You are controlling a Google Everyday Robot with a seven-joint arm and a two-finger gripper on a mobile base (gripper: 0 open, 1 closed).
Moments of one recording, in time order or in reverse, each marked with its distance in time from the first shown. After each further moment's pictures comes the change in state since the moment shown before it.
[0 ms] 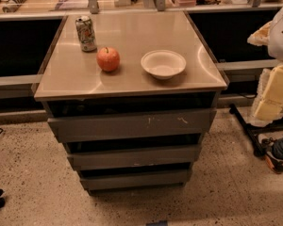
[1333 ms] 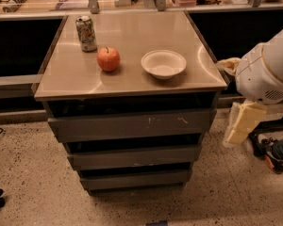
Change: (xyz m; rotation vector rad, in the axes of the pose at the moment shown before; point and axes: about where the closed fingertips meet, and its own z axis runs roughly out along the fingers) arm -0.017 0.015 0.080 0.018 -0.144 -0.173
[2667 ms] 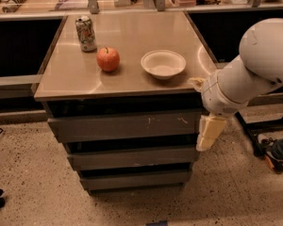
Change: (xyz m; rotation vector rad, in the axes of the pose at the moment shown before) arm -0.011 -0.012 0.098 -0.015 -0.031 -0.105
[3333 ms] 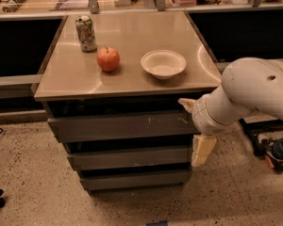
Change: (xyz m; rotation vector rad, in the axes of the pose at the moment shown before) arm 0.011 0.027 0.064 -0.040 -0.006 -0.083
